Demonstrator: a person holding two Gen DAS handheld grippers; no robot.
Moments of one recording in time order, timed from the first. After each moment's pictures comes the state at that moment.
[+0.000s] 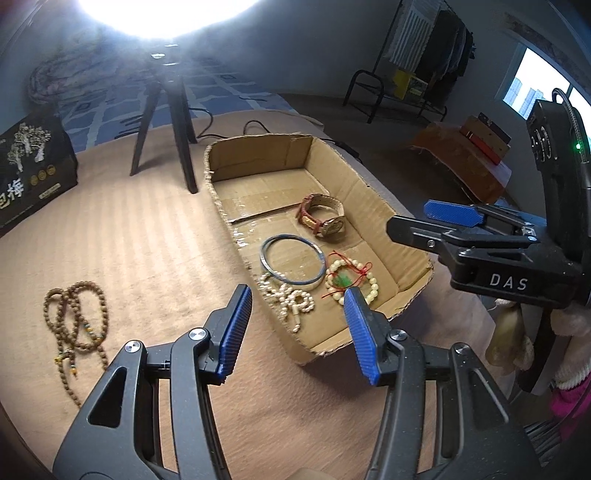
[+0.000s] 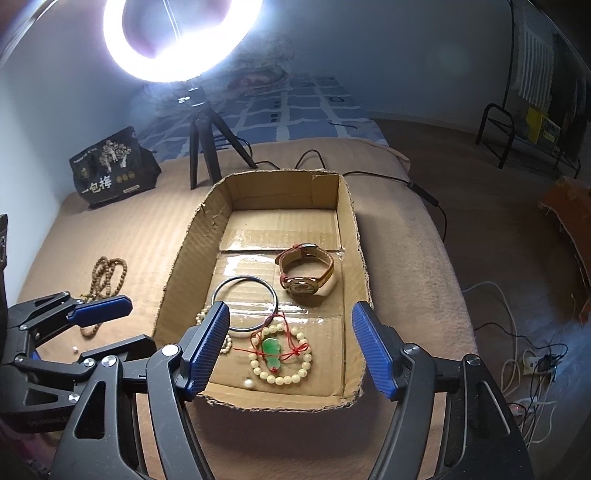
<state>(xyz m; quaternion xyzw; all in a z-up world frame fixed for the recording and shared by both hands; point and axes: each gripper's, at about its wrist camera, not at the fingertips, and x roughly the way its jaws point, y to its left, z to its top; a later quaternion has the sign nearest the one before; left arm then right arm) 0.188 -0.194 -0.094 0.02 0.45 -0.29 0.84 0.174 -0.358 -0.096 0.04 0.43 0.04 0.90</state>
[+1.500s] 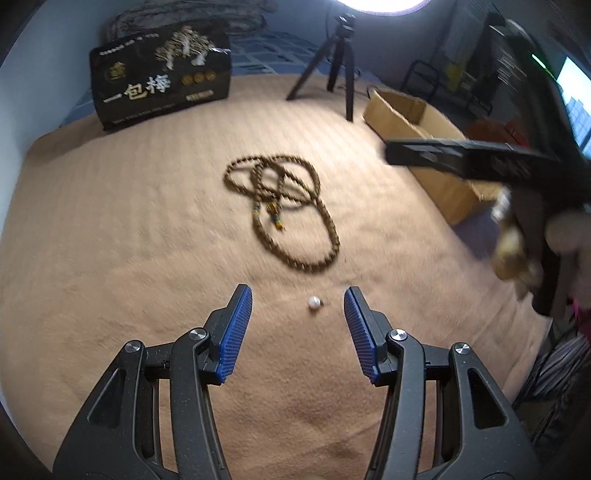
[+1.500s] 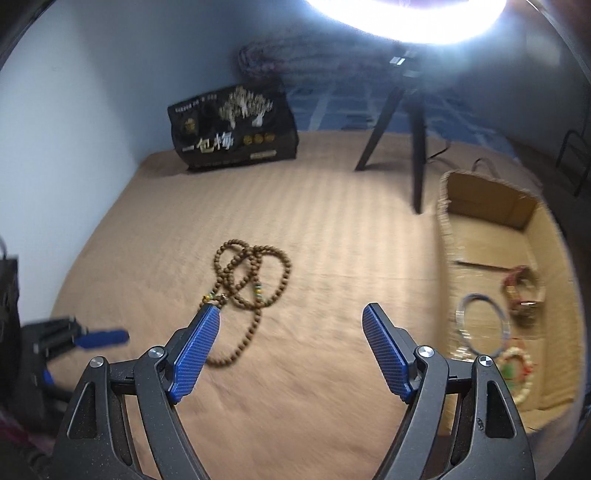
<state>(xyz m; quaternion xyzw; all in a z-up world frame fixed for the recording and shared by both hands) 0.138 0.026 -0.127 0.03 0.49 -0.21 0.84 0.209 -0.152 -0.126 0.03 0.46 0.18 0.87</state>
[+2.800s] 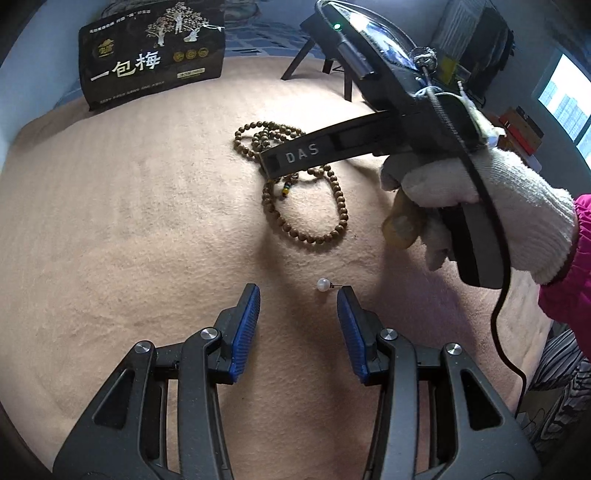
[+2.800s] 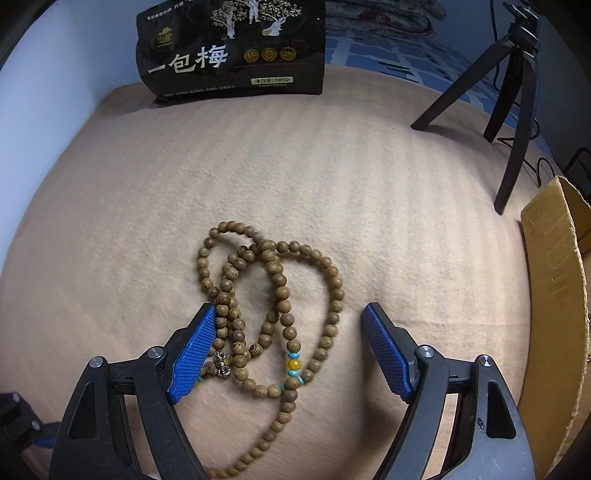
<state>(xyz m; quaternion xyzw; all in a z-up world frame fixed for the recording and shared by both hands) 0.141 0.027 -0.159 0.02 0.51 -0.23 0.83 0.281 -0.083 -0.200 -0.05 0.53 0.14 0.84</state>
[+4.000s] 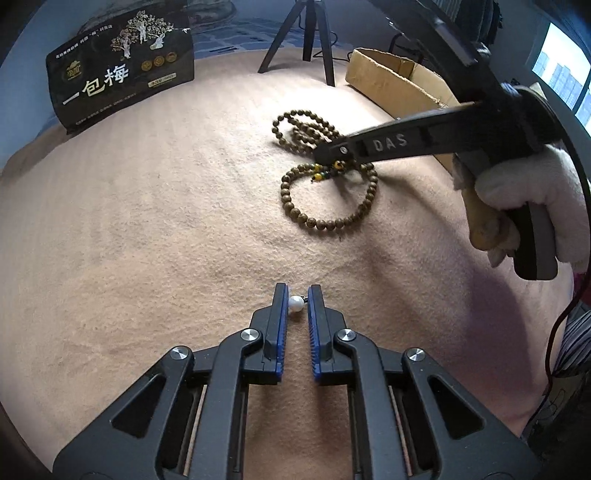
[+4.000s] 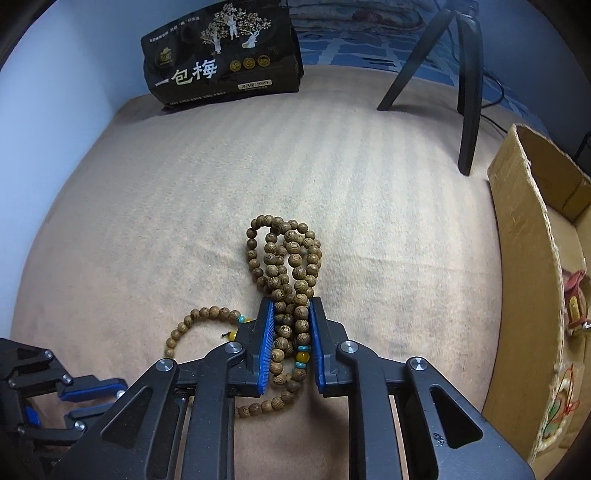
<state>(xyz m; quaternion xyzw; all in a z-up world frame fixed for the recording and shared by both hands) 0.147 0.012 -0.172 0.08 0.50 -0.23 0.83 0.248 -0.138 -0.192 -0.01 0.52 0.18 0.83</state>
